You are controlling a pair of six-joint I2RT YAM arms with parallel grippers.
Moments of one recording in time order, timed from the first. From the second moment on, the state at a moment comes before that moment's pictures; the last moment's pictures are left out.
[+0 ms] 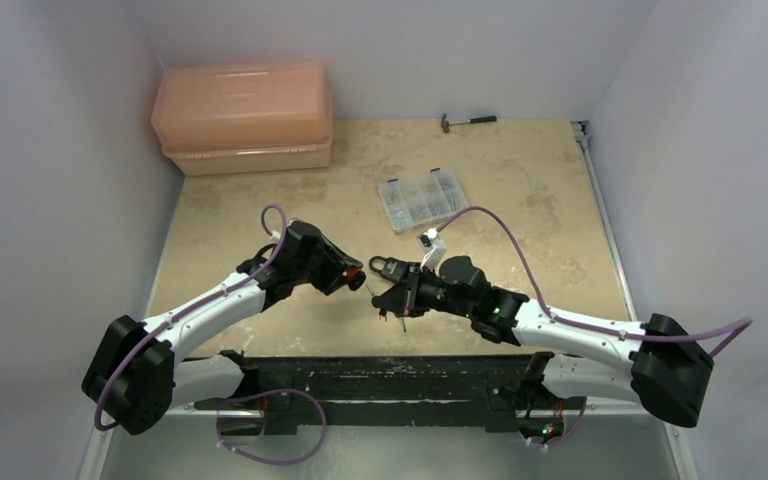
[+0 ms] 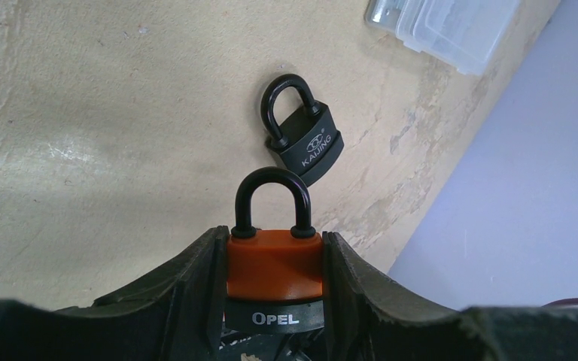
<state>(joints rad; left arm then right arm) -0.58 1.18 0.63 -0.24 0.05 -1.39 0.97 1.10 0.51 0.24 -0.13 0.94</state>
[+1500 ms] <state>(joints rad) -0.58 1.19 0.58 -0.20 0.06 -1.39 0.99 1.41 0.63 0.26 -0.10 0.96</state>
